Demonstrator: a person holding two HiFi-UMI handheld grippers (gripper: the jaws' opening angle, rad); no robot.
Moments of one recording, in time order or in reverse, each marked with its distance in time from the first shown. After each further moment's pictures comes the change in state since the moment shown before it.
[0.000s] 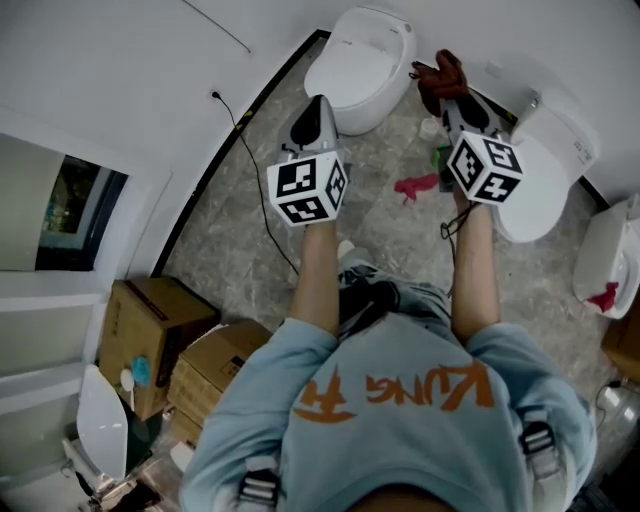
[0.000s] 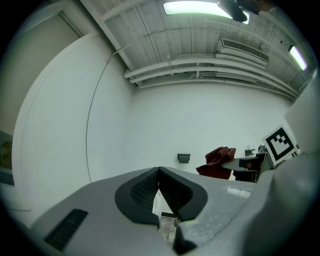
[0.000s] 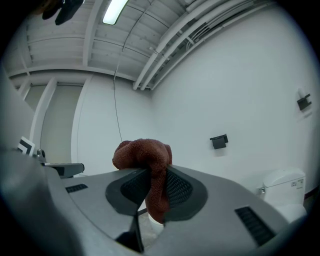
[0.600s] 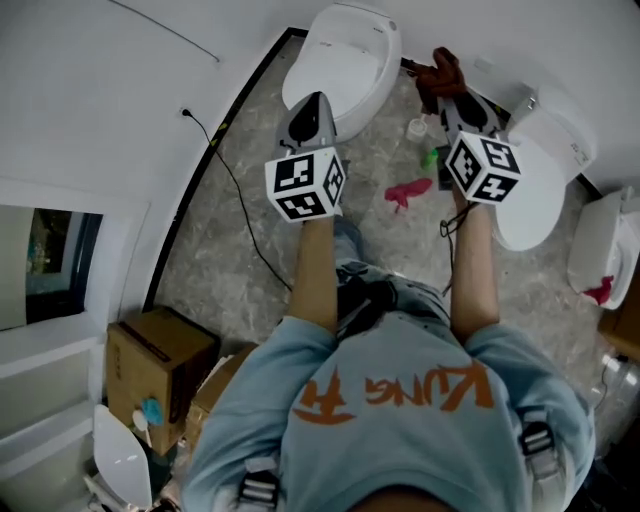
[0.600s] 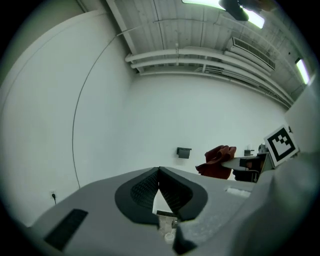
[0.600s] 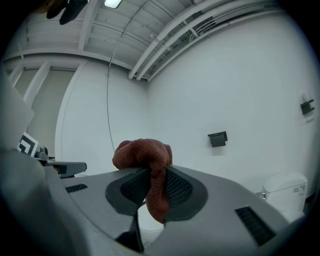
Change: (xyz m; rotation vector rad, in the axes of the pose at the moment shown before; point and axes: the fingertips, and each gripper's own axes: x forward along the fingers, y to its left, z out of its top) left arm 0.152 0.063 -0.055 -0.066 0.073 -0.090; right arm 0.136 -0.039 -0.039 -0.050 0.051 -0.085
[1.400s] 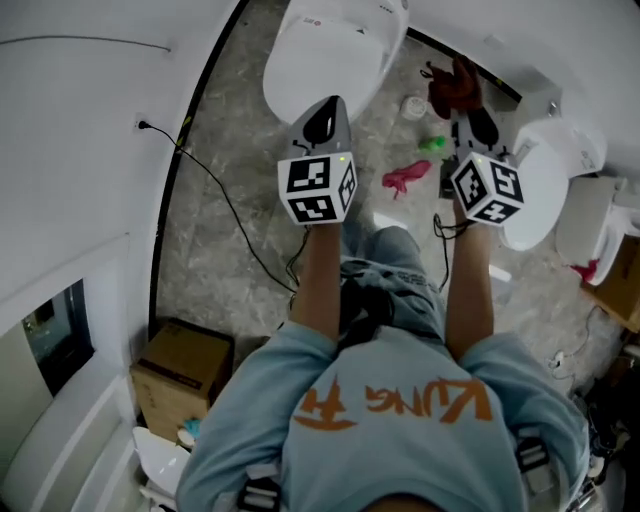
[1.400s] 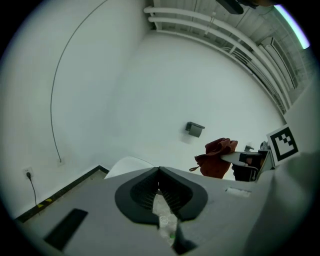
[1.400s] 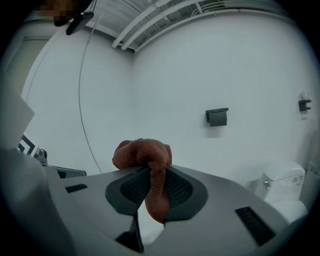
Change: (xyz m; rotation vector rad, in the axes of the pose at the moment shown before) left arm 0.254 0.150 -0.112 -0.155 0.325 -0.141; right arm 0.261 -0.036 -0.089 0.009 0.180 -0.217
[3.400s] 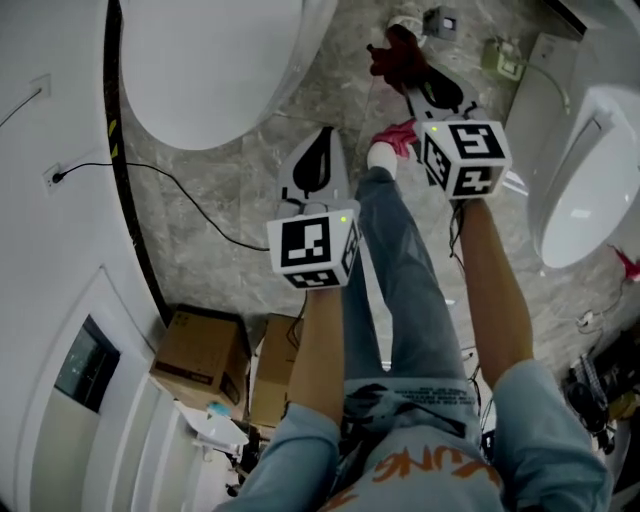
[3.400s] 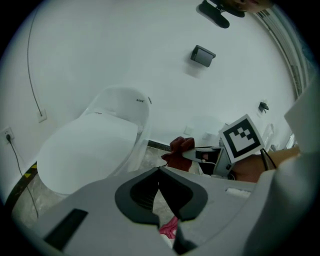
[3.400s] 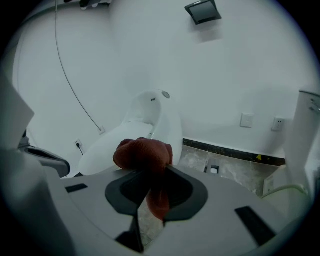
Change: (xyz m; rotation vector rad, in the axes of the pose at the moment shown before) left arm 0.203 -0.049 -0.351 0.020 0.423 0.025; right arm 0.163 -0.168 -0.409 0.052 0.486 0.149
